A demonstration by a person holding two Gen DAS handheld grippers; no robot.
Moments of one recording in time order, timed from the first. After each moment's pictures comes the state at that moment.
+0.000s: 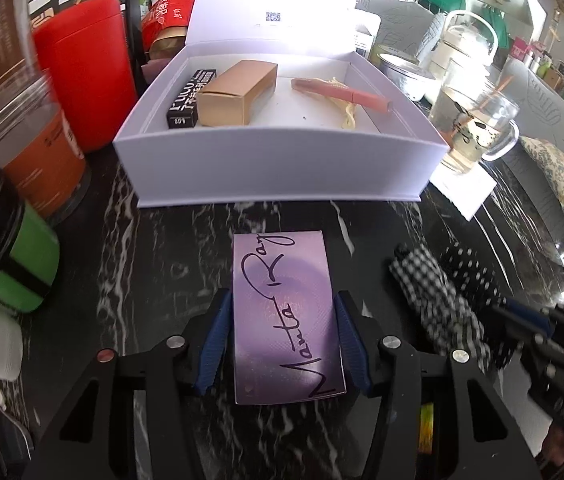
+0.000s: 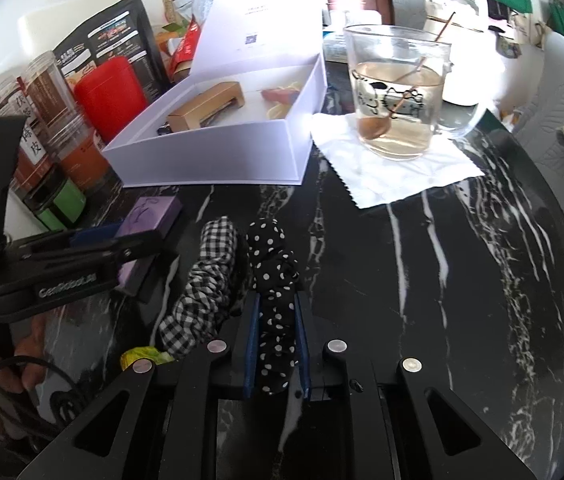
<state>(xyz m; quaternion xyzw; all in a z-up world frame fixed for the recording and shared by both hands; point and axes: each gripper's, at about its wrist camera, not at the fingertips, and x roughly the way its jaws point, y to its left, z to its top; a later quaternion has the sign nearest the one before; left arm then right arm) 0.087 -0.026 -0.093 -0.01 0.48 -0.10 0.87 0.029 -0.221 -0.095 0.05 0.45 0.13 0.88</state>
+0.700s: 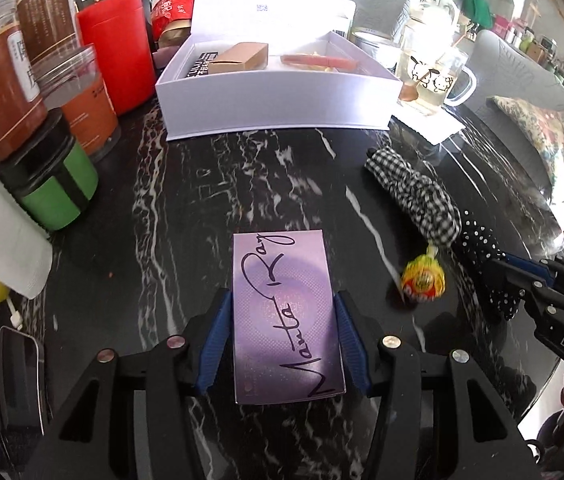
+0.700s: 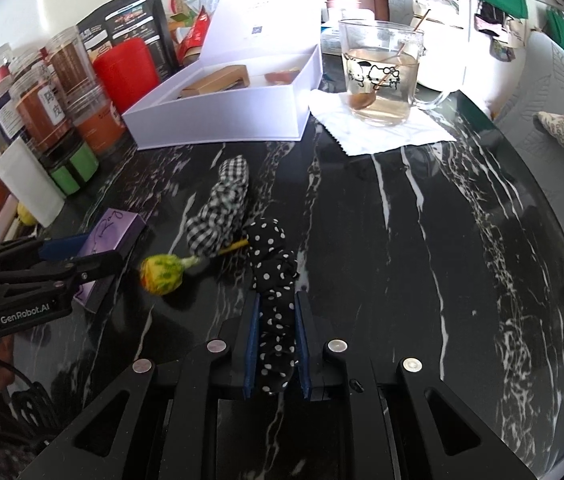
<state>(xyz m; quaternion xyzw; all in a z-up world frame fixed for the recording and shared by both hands) 0.010 -0.002 -0.090 0.02 0.49 -0.11 0.86 -0.027 -0.214 -0.098 0.03 0.46 0.12 0.88</state>
